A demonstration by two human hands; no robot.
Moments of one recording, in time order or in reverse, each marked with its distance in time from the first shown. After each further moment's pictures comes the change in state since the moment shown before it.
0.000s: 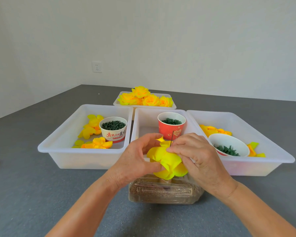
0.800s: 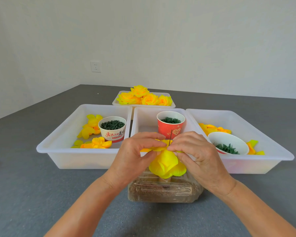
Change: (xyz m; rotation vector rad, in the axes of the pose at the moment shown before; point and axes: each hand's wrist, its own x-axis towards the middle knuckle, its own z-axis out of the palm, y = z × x) left_hand -0.004 0.011 0.001 0.230 0.181 0.352; right_hand 0.001 0.000 0.001 0.087 0.032 0.048
